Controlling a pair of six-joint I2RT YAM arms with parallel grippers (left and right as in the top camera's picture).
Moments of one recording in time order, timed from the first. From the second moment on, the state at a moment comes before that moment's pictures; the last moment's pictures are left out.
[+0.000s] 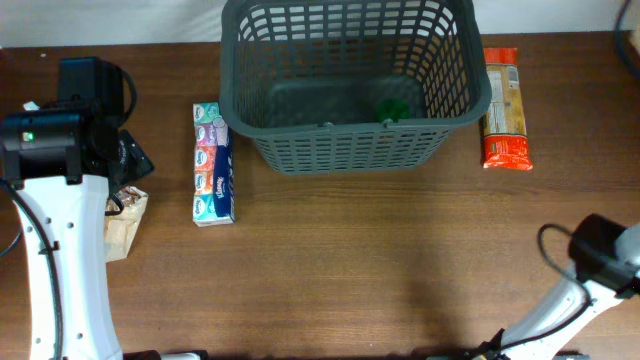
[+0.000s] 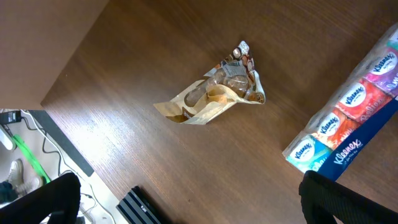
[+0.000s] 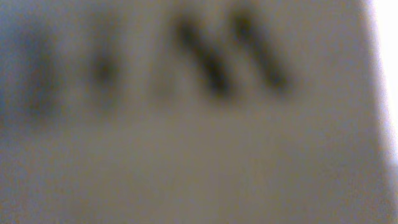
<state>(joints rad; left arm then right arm) 0.07 1.53 1.88 -1.66 -0.50 -0.55 -0.48 2.12 3.11 -1.57 -0.43 0.15</state>
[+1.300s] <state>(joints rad) 0.07 1.53 1.88 -1.68 -0.49 -0.54 0.26 2.38 2.46 -1.41 0.02 0.14</state>
